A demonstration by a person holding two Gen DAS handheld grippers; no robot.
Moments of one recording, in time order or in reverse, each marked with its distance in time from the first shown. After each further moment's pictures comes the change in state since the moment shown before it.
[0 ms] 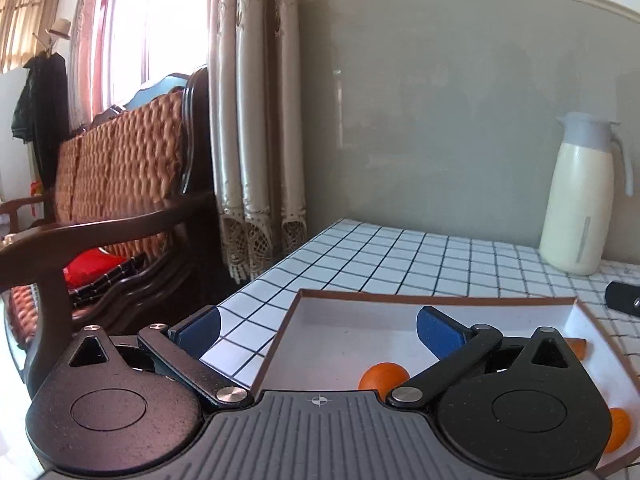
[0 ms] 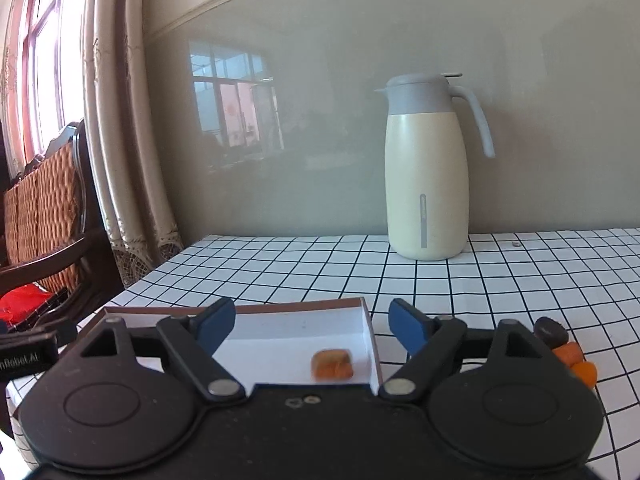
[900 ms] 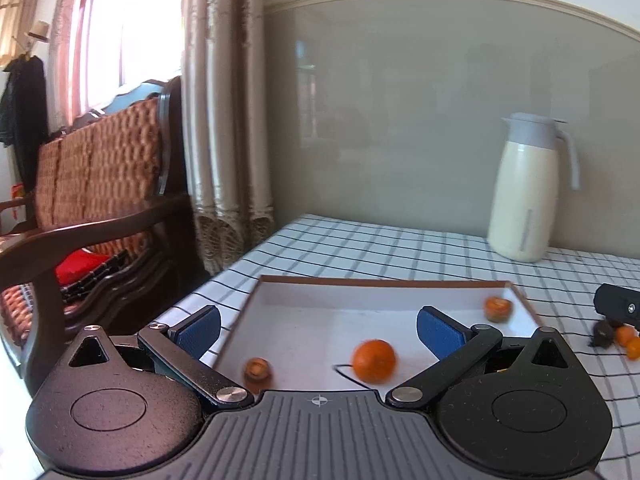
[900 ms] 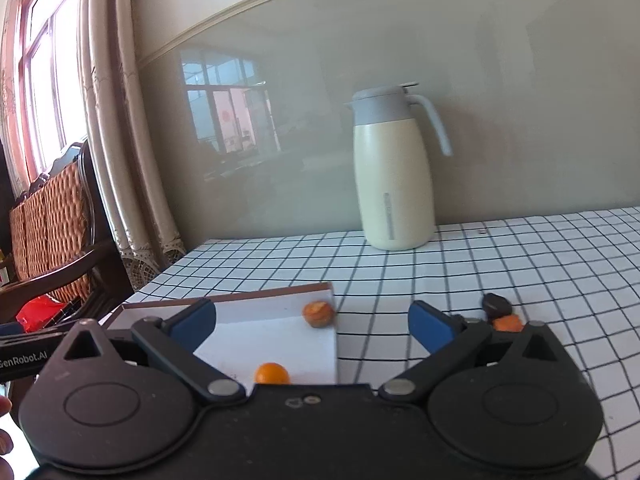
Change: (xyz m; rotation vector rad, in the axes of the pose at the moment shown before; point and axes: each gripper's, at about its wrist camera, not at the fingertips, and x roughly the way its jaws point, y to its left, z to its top) left arm -0.068 -0.025 0.000 0.031 0.023 -0.085; right arm -0.069 -0.037 -0.002 0.059 -0.002 -0.012
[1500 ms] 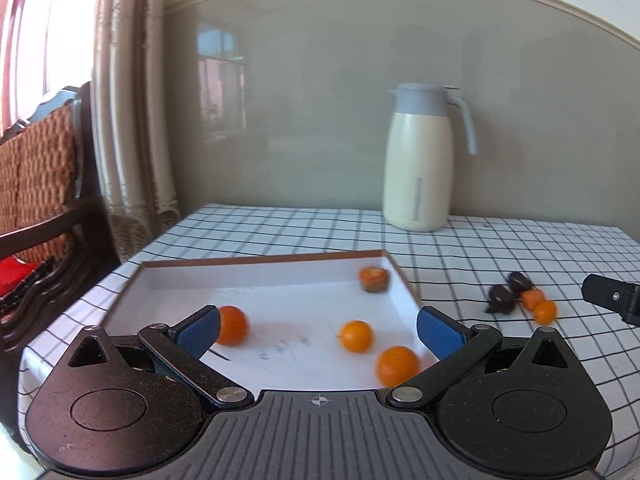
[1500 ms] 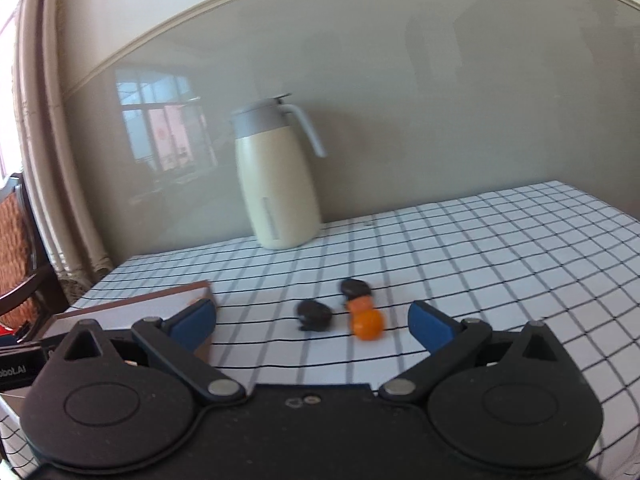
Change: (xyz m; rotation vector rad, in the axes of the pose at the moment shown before) left arm -0.027 -0.092 -0.016 0.086 0.035 -0.196; right arm -0.042 -0.094 -0.017 0.093 -0.026 -0.187
